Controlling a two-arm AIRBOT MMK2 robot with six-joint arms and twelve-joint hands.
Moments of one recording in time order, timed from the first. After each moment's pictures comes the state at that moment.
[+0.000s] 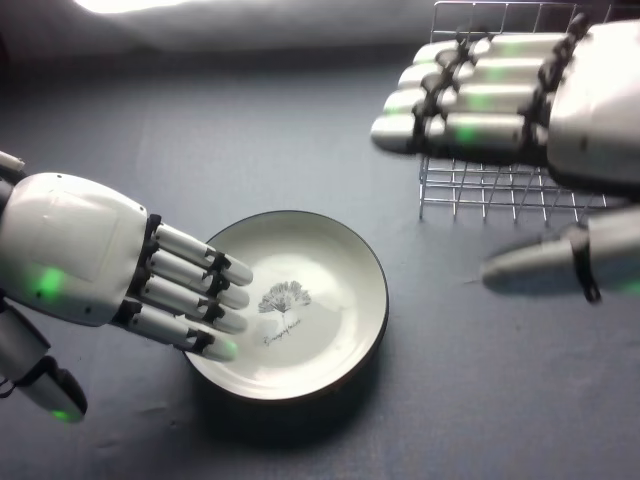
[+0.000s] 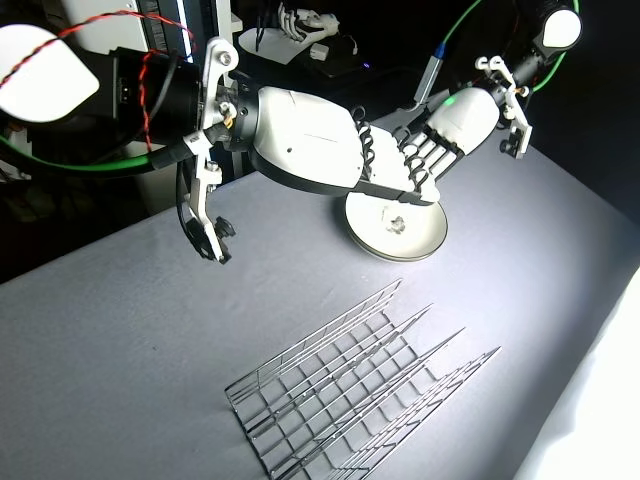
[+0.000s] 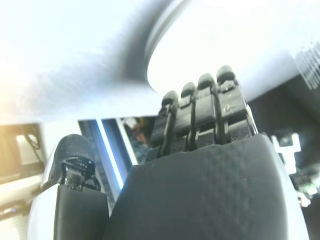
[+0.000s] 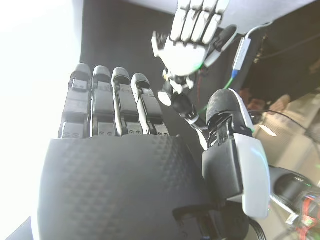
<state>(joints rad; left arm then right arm) 0.41 -1.03 1.53 1.82 -1.19 0.02 -0.30 -0.74 0.83 -0.83 0.47 -0.36</state>
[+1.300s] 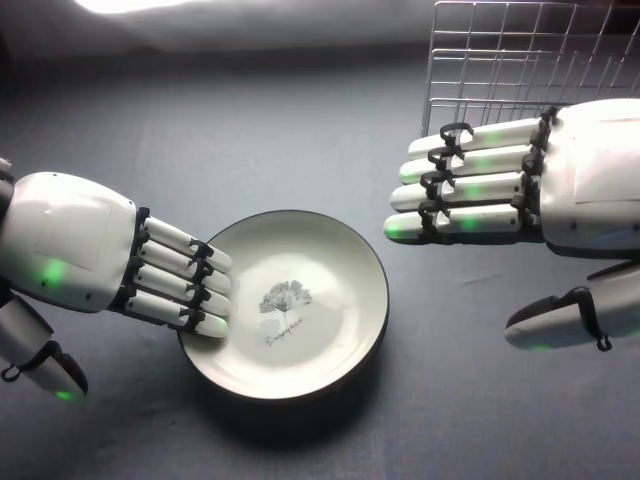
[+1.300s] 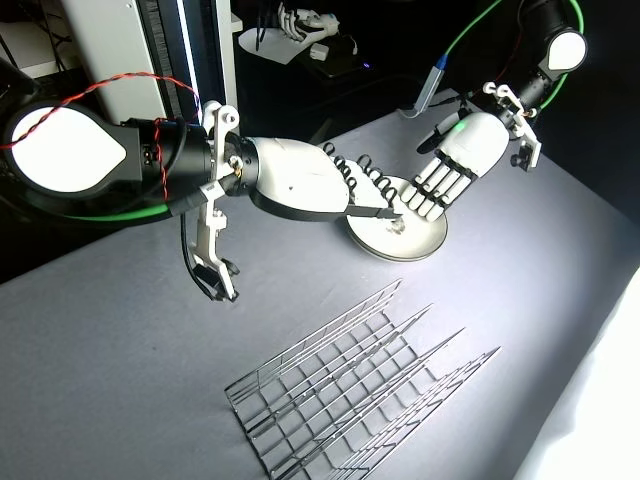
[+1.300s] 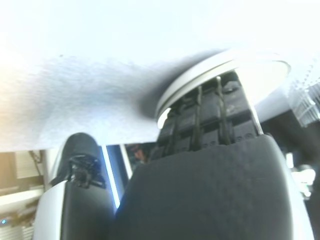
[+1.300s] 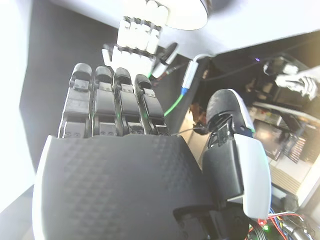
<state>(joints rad) 0.47 -1.13 1.68 1.86 -1.17 0.01 -0.44 -0.85 0.99 -0.98 0.63 -0.37</state>
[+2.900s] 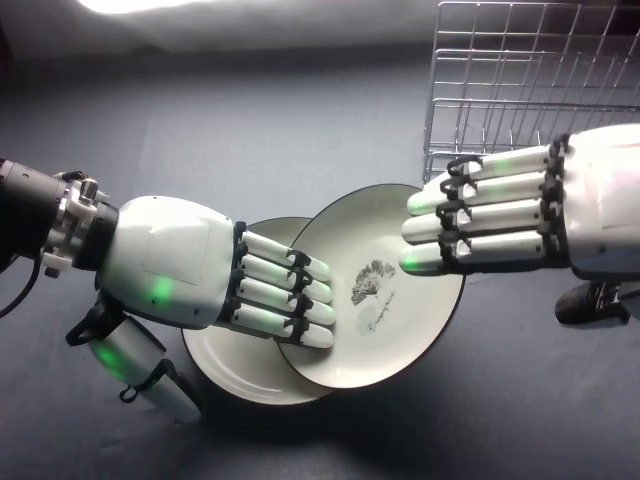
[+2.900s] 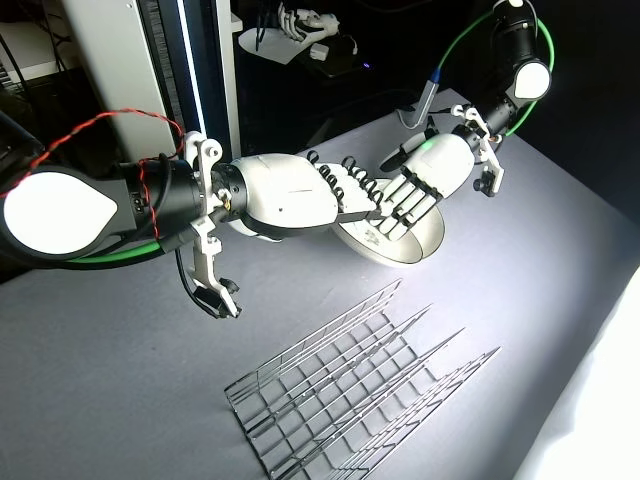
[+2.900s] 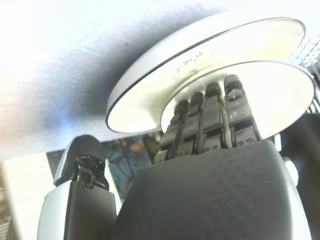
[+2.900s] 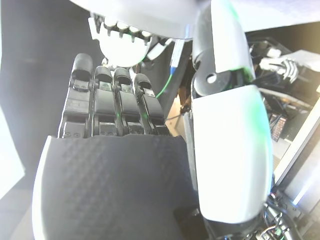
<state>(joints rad) 0.51 -1.24 1.63 1.72 -1.05 0.02 -0.55 -0.93 1.15 -0.98 0.85 -0.36</state>
